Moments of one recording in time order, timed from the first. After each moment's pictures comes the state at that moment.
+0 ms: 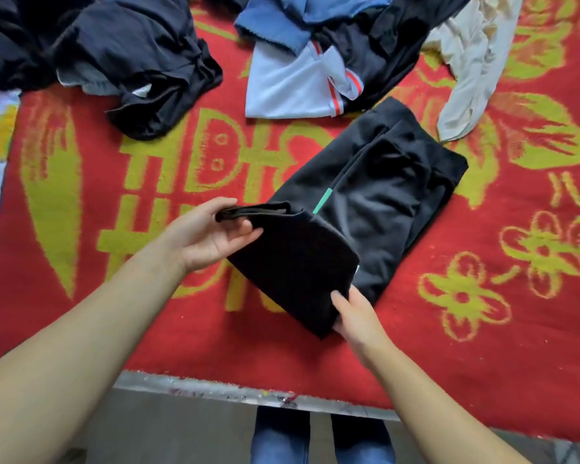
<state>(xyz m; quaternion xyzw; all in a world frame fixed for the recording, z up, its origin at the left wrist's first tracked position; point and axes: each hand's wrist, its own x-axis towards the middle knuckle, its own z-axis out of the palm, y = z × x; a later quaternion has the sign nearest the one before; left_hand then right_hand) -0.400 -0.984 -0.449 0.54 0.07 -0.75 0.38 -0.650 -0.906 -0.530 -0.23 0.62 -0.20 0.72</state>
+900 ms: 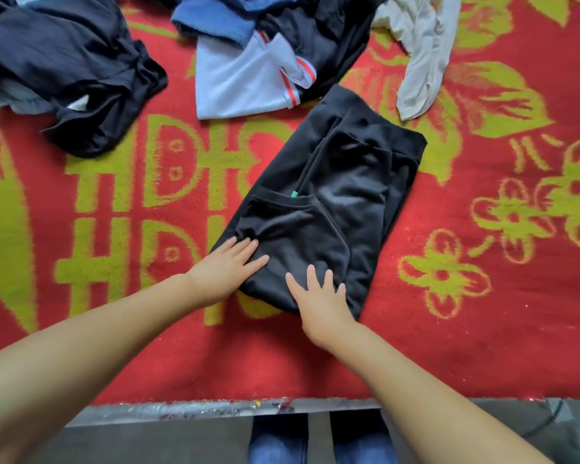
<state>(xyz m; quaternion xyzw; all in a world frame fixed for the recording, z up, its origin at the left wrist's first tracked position) -0.436 -0.964 -0.553 0.36 -0.85 -0.13 -0.37 -0.634 -0.922 -0.526 -0.73 0.51 0.32 0.32</state>
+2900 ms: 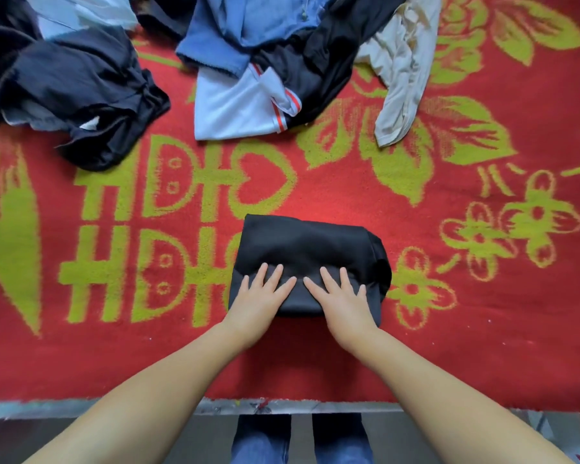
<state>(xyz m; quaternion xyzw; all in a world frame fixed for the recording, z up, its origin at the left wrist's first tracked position) -0.530 -0.918 -0.530 0.55 -0.78 -0.25 -0.18 -0.711 -0.935 -0.512 -0.76 0.53 0.27 0.27</state>
